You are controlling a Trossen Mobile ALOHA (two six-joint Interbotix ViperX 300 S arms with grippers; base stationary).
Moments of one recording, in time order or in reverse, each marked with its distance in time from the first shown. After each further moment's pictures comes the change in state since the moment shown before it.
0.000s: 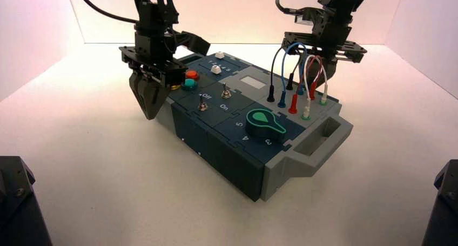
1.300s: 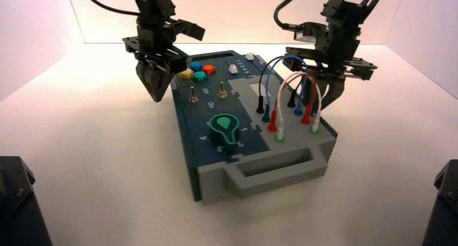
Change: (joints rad) left arm 0.095 0.057 -0.110 0.043 -0.101 0.002; right arm 0.094 -0.078 0.141 0.077 0.035 0.000
